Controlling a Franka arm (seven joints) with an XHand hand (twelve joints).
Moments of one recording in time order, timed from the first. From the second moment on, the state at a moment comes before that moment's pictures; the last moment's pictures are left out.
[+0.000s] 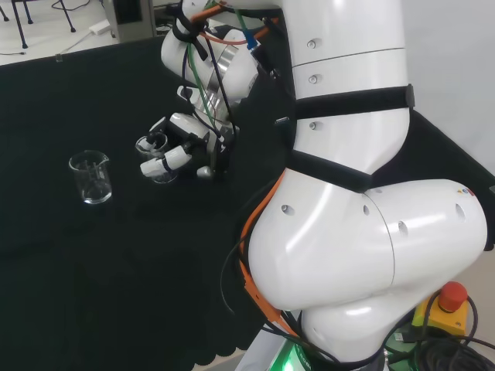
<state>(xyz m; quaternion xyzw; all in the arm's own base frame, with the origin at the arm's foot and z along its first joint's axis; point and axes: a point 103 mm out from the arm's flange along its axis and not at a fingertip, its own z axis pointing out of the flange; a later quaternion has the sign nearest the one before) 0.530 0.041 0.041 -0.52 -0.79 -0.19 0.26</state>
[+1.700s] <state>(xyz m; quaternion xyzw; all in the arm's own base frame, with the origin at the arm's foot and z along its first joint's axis) 0.513 0.022 0.116 -0.52 -0.81 -0.17 0.23</state>
